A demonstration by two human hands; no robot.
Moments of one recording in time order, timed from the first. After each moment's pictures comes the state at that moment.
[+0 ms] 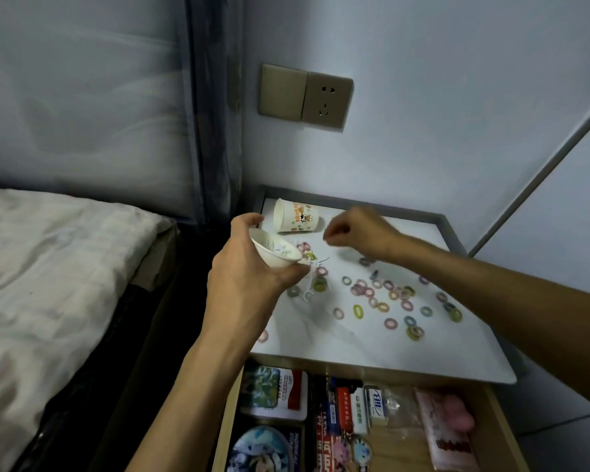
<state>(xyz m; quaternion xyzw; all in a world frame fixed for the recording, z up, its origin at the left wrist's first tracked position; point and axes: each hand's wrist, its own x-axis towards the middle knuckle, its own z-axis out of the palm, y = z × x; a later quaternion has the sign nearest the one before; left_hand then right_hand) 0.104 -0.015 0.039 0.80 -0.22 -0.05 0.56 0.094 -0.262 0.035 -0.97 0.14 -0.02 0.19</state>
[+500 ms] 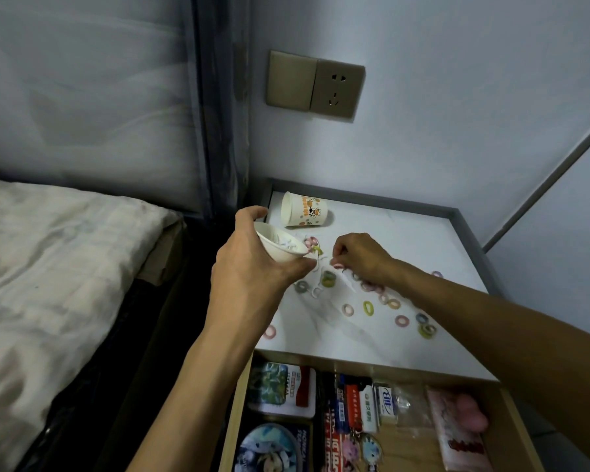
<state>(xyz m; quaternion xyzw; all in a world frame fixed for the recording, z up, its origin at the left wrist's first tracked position) 0.109 -0.014 0.036 0.80 -0.21 -0.05 0.55 0.101 -0.270 -0.042 -0.95 0.23 0.03 0.19</state>
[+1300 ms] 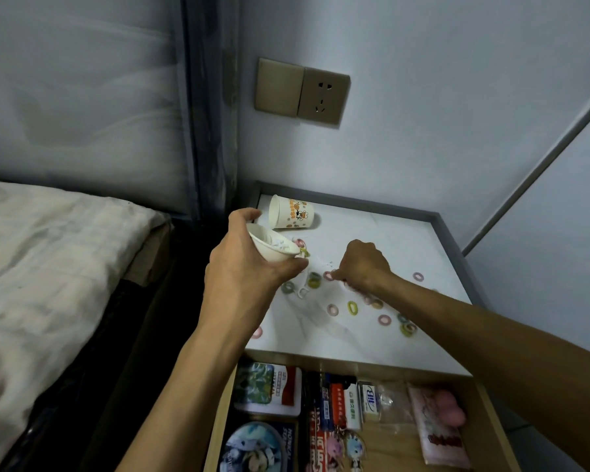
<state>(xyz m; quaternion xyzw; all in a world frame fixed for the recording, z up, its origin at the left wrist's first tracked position) 0.104 -0.019 0.040 0.80 -0.22 -0.06 0.56 0.077 -0.249 -0.025 -0.91 0.39 0.03 0.13</state>
